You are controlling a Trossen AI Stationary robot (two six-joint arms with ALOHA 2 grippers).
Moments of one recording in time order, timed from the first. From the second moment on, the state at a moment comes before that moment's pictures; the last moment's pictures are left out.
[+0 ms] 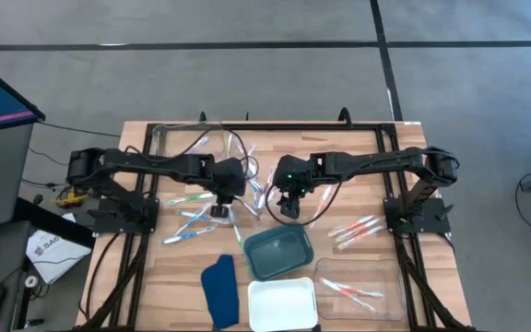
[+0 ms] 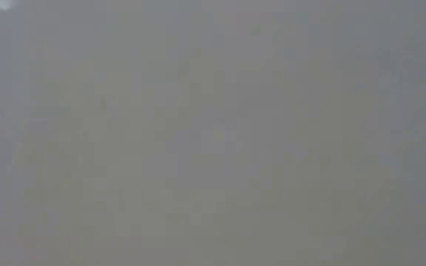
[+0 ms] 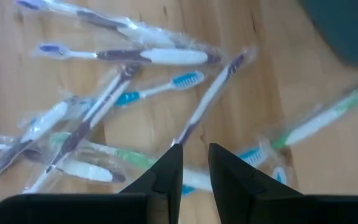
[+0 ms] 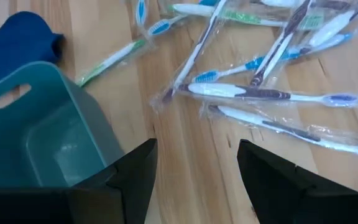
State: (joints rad) left arm 0.14 1.50 0.99 -0.60 0.01 0.35; right arm -0.07 1.69 1.29 -0.59 -0.08 0.18
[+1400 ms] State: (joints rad) left arm 0.14 1.67 0.99 -0.56 0.01 0.53; right arm -0.06 1.70 1.29 -0.56 -0.08 -0.04
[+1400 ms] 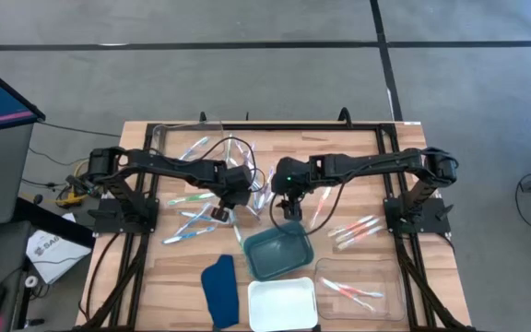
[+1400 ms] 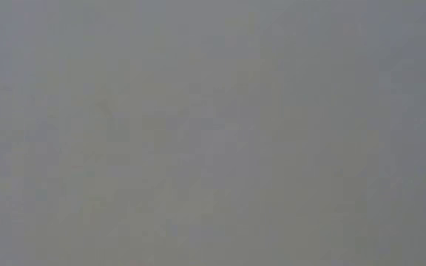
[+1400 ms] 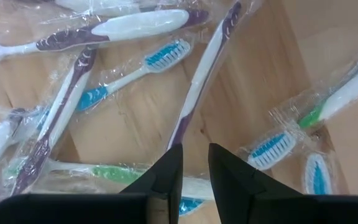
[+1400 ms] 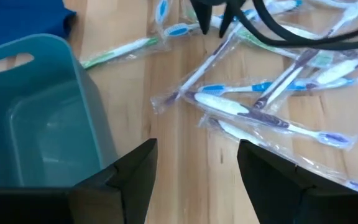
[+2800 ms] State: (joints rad) left arm 0.14 1.51 0.88 -0.41 0.06 0.54; right arm -0.04 1.70 1.29 -0.50 -0.08 -0.09
